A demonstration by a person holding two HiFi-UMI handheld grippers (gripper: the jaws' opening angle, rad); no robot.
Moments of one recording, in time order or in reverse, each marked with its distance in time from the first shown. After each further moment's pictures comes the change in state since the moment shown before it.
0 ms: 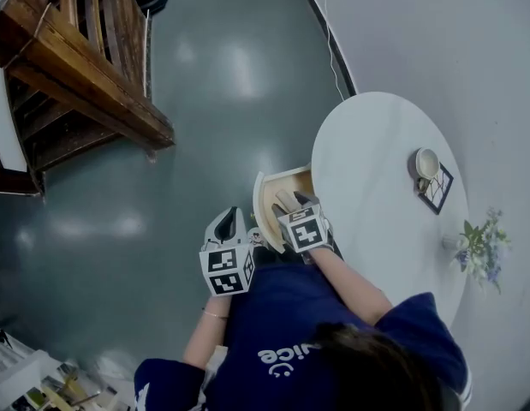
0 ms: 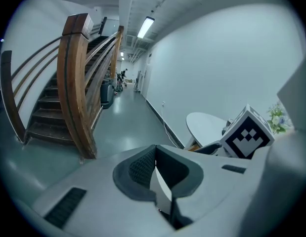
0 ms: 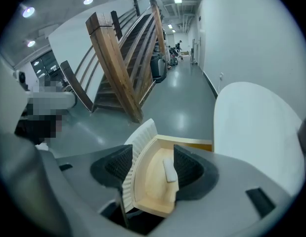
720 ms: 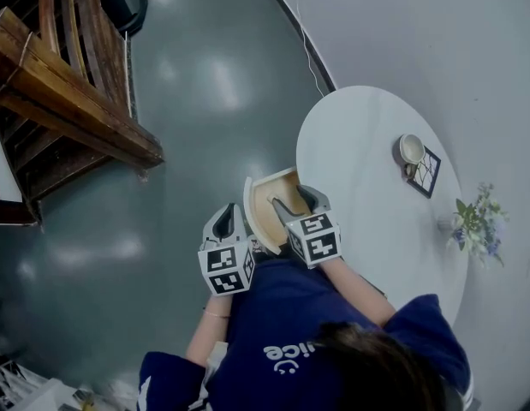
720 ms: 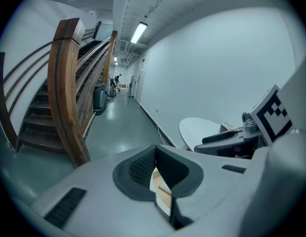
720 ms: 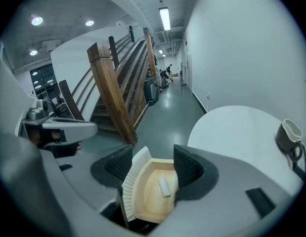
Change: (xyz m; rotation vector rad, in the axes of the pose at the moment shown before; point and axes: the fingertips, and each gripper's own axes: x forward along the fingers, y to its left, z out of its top) left arm 0.005 -0.022 0.028 0.046 -0.062 -0.065; right arm -0.080 -0.015 0.047 0.066 -0.273 -0.073
